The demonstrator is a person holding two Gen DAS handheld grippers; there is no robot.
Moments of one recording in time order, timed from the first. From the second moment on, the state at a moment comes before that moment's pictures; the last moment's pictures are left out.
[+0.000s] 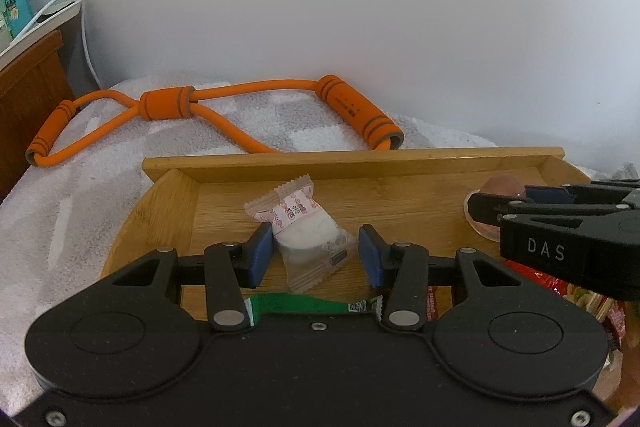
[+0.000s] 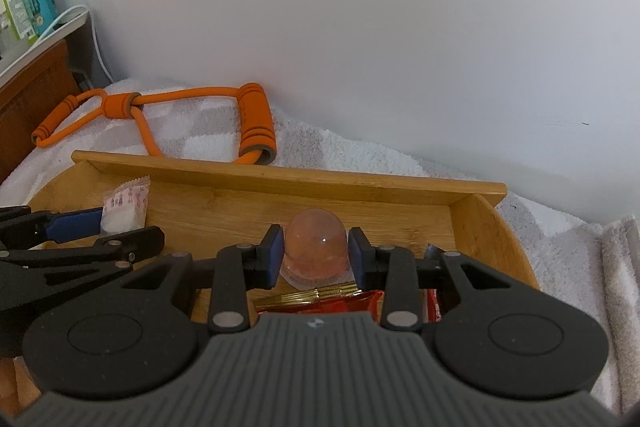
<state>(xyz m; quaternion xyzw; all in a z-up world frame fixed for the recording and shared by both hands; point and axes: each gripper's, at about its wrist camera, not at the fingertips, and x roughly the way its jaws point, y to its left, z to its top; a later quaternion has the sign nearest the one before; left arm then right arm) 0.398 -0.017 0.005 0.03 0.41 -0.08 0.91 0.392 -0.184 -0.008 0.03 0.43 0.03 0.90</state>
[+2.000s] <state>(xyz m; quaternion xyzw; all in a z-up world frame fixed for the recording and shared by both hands) 0.118 -0.002 0.013 0.05 0.37 -0.09 0.92 0.119 -0.204 0.021 0.00 0.33 0.08 0.94</state>
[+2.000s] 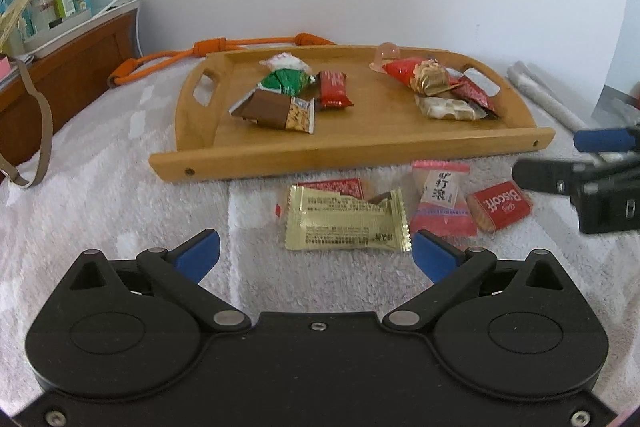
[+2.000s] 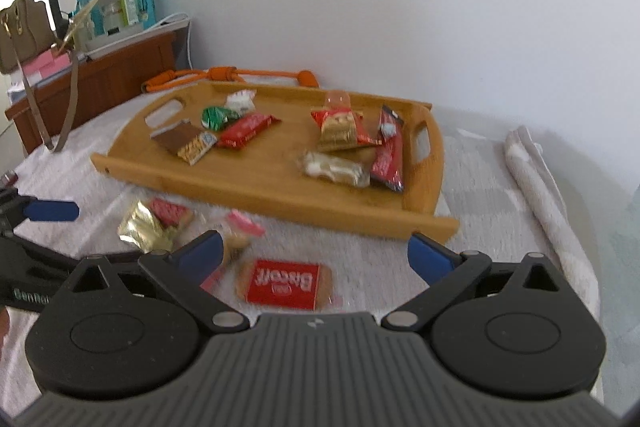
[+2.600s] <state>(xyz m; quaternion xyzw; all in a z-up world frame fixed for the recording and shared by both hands) 0.140 -0.011 -0.008 0.03 0.37 -0.07 0.92 0.124 -0.195 -0.021 -0.01 0.36 0.10 0.93</state>
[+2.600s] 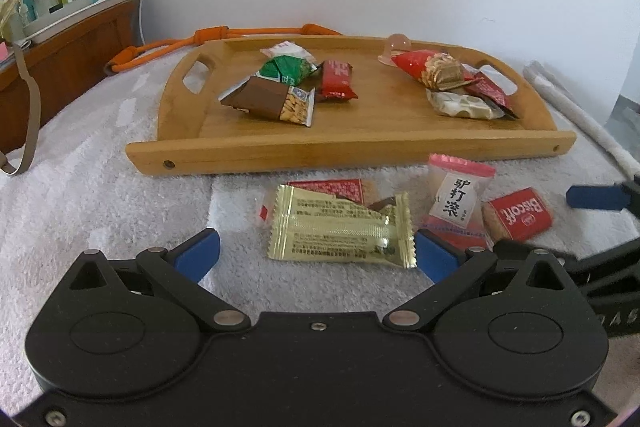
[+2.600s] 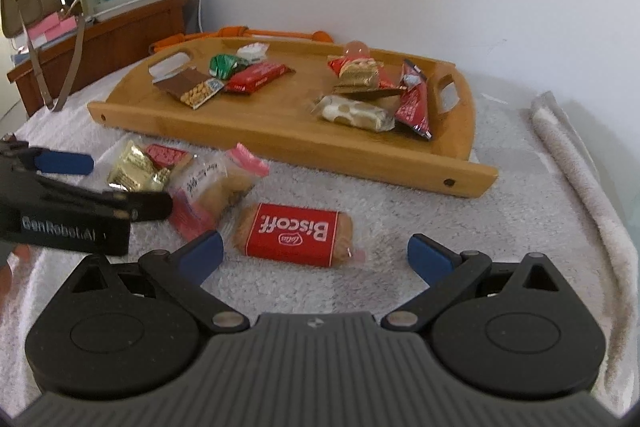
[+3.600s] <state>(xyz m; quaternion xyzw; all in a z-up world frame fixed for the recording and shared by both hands) 0.132 -0.005 -0.010 0.04 0.34 -0.07 0.94 0.115 -0.194 -0.031 -0.01 0.33 0.09 0.94</state>
